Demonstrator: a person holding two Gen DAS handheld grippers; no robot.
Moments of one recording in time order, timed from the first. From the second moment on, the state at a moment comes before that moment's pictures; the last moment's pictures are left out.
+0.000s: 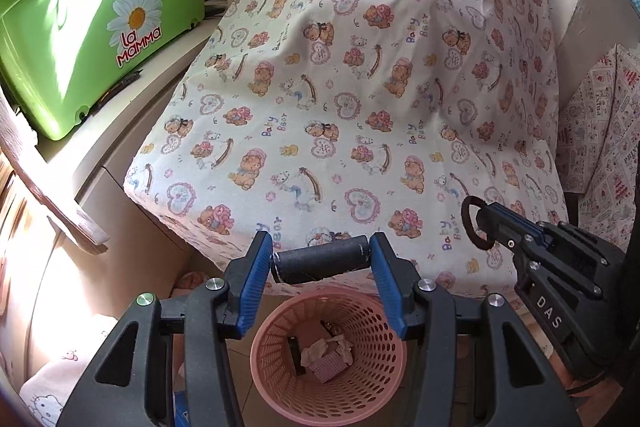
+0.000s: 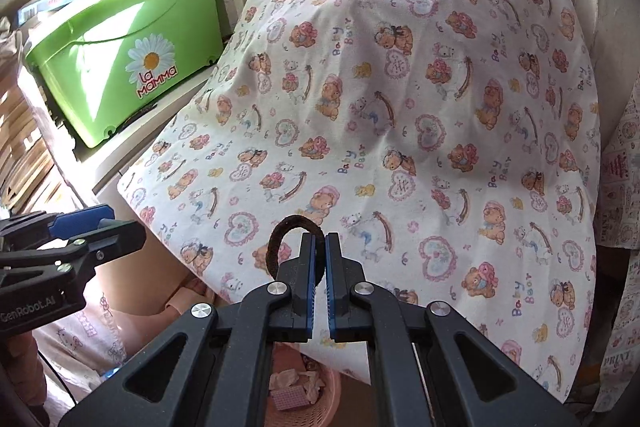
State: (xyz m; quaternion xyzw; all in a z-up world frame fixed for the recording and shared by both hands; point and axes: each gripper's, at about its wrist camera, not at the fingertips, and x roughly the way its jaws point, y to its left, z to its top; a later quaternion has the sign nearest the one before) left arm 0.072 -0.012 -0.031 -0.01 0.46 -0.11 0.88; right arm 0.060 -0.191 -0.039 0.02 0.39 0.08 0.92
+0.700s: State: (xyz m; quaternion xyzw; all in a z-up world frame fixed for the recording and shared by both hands) left arm 0.068 -0.017 -0.104 -0.01 0.54 -0.13 0.83; right arm 0.017 -0.150 -0.107 0.02 0.49 0.12 0.86
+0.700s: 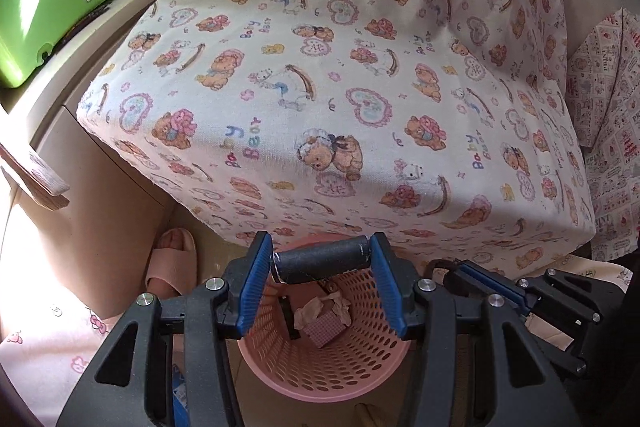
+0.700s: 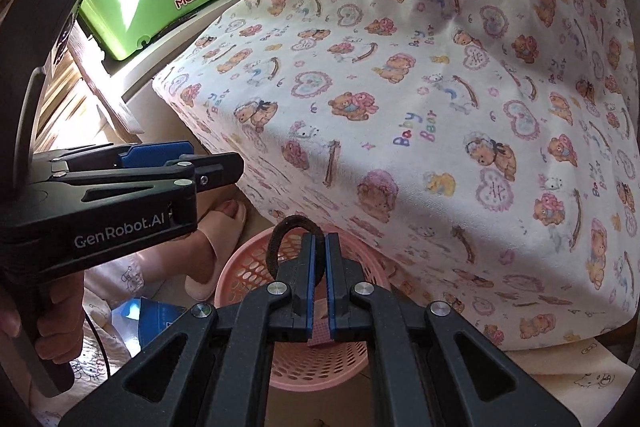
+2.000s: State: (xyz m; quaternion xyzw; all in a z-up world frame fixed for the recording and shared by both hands) left arm 0.076 -0.033 -0.180 0.04 0.63 -0.11 0.77; right arm 0.029 -0.152 -0.197 0.02 0.61 0.08 0.79
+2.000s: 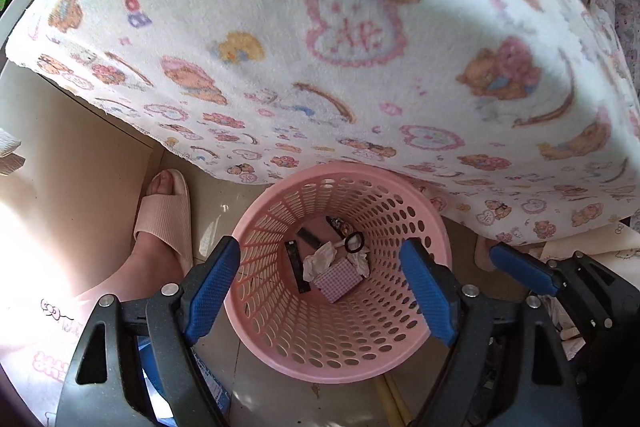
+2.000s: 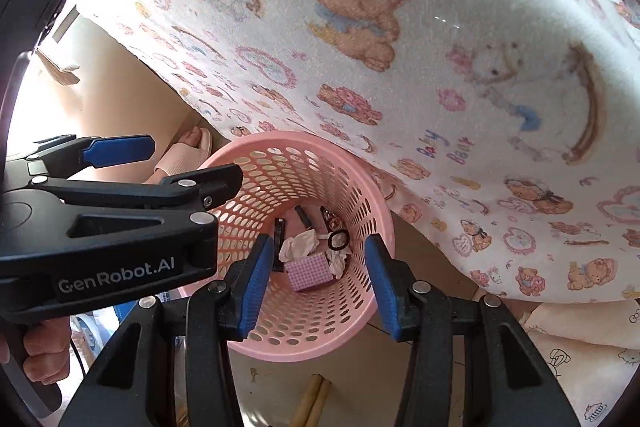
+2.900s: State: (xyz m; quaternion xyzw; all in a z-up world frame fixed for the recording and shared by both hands) left arm 0.048 -0.031 -0.035 0.03 0.43 -0.13 0.89; right arm 0.003 -0.219 -0.041 0.02 0.39 0.00 0.92
